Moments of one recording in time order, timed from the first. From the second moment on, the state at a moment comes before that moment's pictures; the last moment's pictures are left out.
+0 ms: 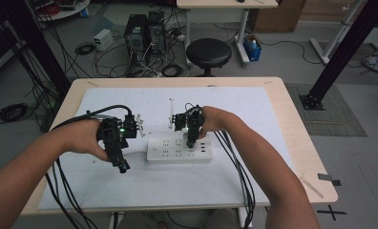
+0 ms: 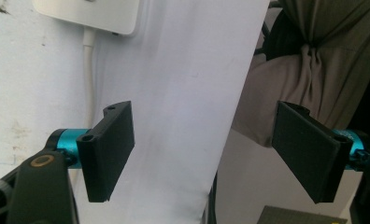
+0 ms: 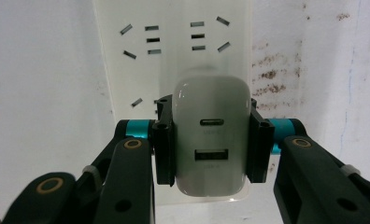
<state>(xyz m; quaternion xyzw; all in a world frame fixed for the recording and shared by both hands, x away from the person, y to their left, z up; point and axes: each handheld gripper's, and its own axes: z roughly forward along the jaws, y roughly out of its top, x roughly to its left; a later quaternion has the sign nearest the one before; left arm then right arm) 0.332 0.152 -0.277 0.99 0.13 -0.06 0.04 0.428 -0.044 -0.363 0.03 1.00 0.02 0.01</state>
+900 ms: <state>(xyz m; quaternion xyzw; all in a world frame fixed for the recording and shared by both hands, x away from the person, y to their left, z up) 0.339 0.158 -0.280 0.98 0.16 -0.07 0.06 0.425 -0.046 -0.367 0.03 1.00 0.02 0.02</state>
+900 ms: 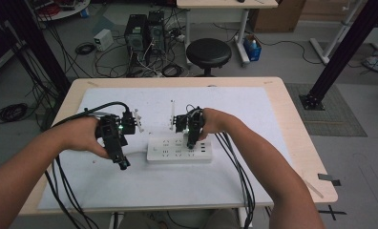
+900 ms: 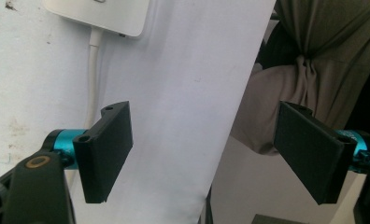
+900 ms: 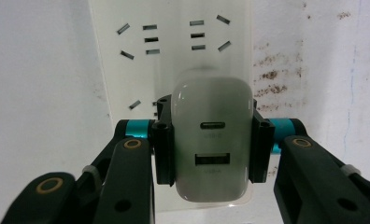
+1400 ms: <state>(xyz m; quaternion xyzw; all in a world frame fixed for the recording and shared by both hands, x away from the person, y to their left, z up) 0.343 0.158 -0.284 0.98 0.15 -0.08 0.05 0.427 -0.046 -0.371 0.04 1.00 0.03 0.02</state>
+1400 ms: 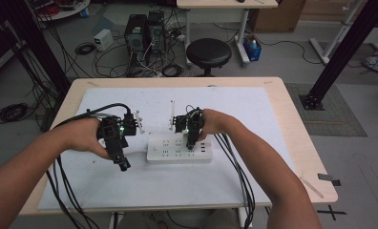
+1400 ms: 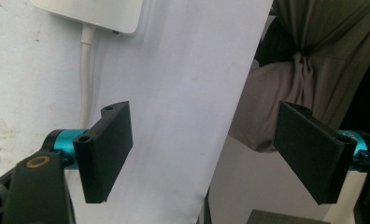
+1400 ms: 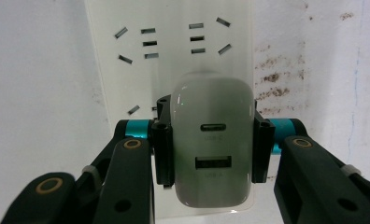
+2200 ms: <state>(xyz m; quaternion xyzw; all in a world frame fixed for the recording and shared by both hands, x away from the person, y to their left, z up) 0.350 0.162 -0.288 0.98 0.16 -0.08 0.05 0.424 -0.045 -0.360 0.07 1.00 0.06 -0.03</state>
